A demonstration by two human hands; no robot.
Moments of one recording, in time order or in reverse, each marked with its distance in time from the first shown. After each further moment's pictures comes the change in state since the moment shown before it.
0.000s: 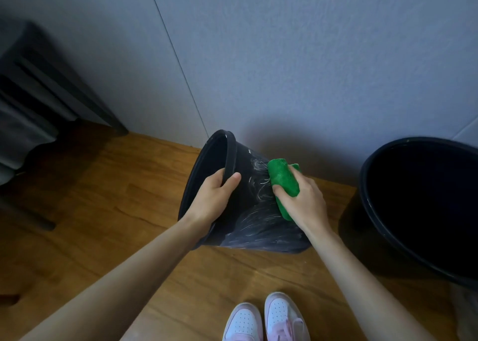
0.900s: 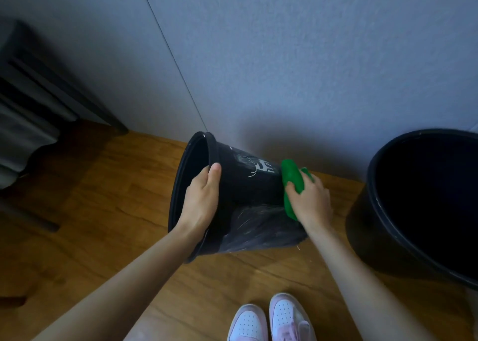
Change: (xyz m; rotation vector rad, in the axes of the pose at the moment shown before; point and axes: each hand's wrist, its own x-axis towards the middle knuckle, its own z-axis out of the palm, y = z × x) left_hand 0.010 -0.008 -0.003 0.161 0.228 0.041; right_hand 0.025 0.026 0.023 -0.117 0.043 0.131
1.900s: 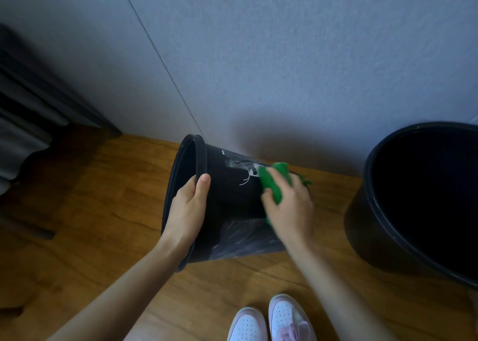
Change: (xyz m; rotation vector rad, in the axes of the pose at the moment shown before) left_hand -0.009 -0.002 -0.004 0.029 -0.019 0.003; right_hand -0.030 -0.018 0.009 0.101 0.137 -0.263
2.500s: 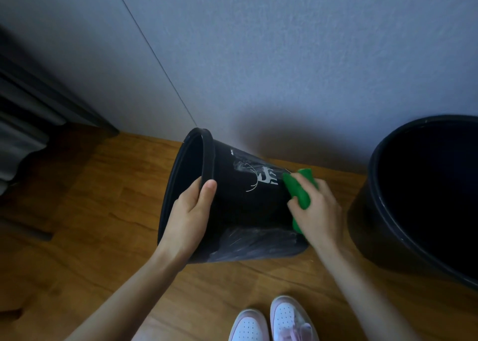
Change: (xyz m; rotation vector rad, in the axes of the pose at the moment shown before) left_hand -0.004 -0.002 0.003 0.032 -0.098 0.095; right_hand 0.005 0.047 -0.017 -0.045 -0.091 0.077
